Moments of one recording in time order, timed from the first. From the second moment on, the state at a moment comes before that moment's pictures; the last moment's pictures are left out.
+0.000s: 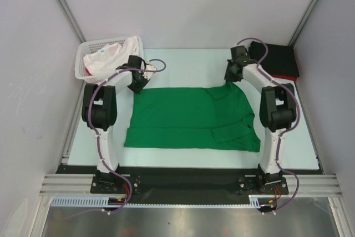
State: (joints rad) left arm -0.16 2.13 1.58 -0.57 -0.02 0.52; right arm 0.21 2.14 1.71 -0.50 0.08 0.35
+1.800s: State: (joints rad) left arm -0.19 1.45 1.07 -0.71 0.15 1.05; right arm 0.01 1.11 0.84 -0.67 -0.18 0.53
